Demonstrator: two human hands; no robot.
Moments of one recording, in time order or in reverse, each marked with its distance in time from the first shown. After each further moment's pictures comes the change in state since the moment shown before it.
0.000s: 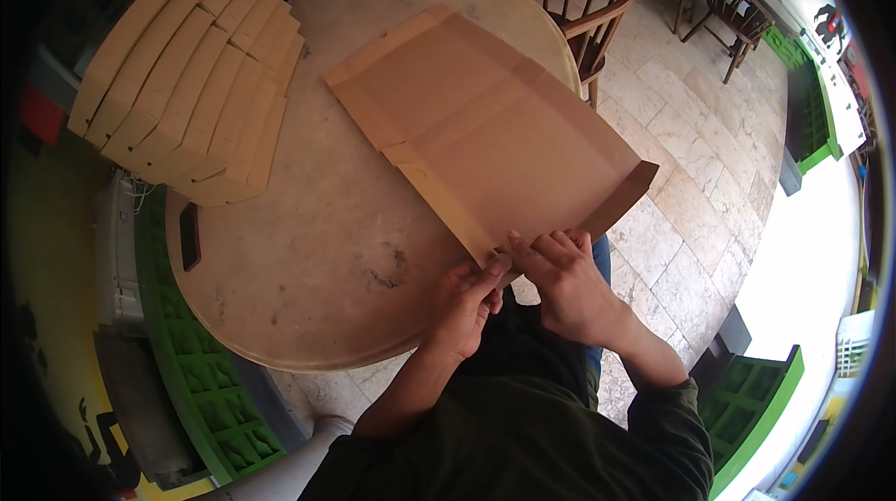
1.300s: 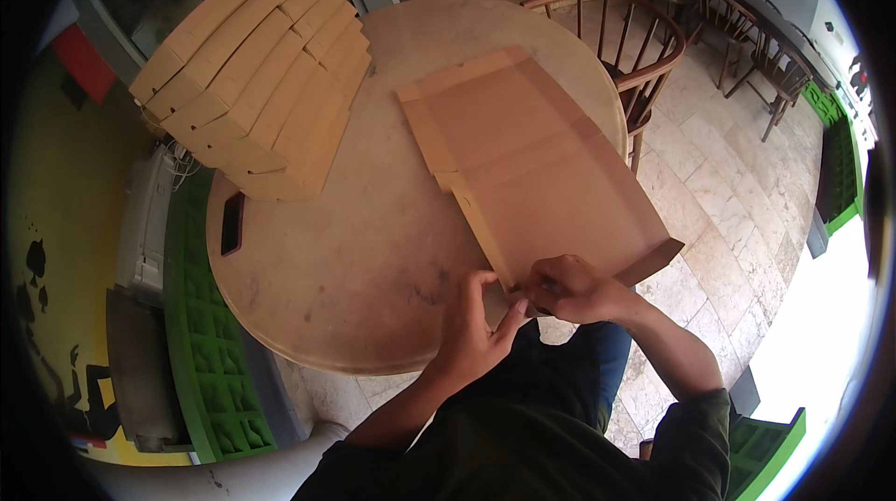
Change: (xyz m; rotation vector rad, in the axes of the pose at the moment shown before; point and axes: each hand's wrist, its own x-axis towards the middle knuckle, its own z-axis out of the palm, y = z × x) left_hand -0.020 0.030 -0.007 1.258 0.193 0.918; right_hand 0.063 0.021 0.001 0.511 -0.539 0.224
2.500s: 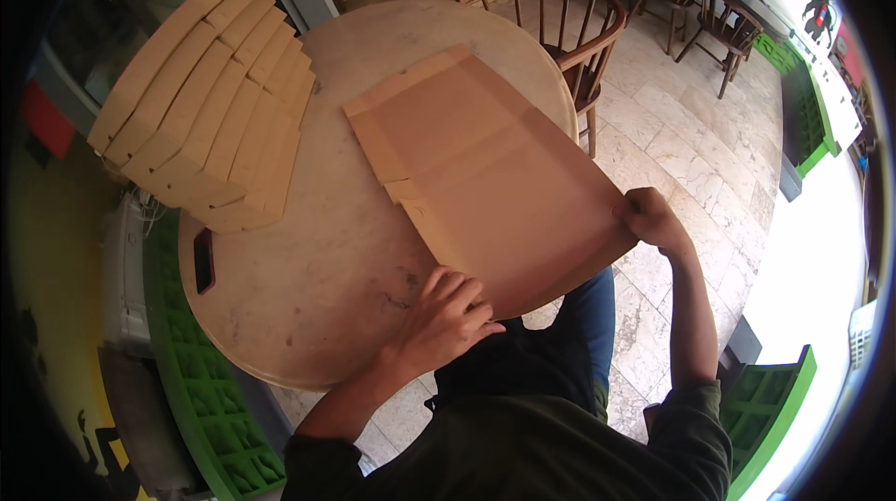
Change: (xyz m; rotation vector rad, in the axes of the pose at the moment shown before) left_hand 0.029 -0.016 -0.028 0.284 -0.528 0.617; right_hand -0.077 0.099 -0.084 -0.209 0.614 0.498
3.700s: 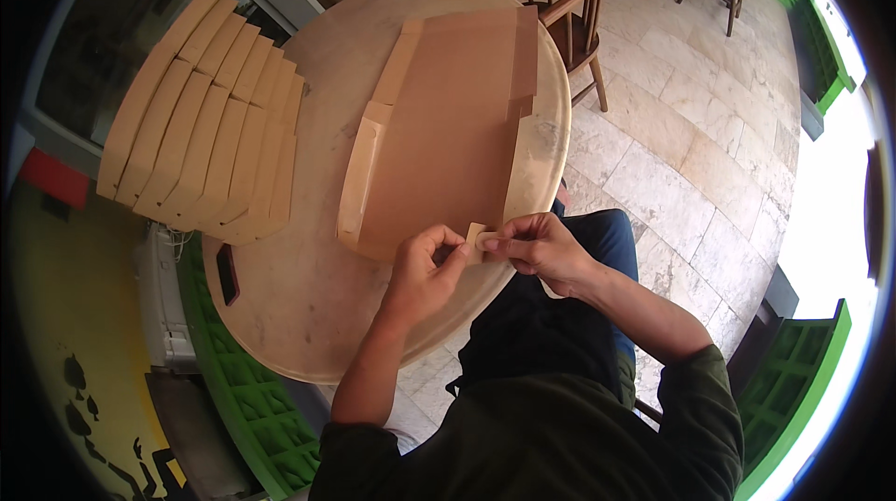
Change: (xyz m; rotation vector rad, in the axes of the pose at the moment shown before) left_hand 0.029 -0.020 -0.008 -0.728 0.048 -0.769; right_hand -0.049 -0.094 0.124 1.343 -0.583 0.052
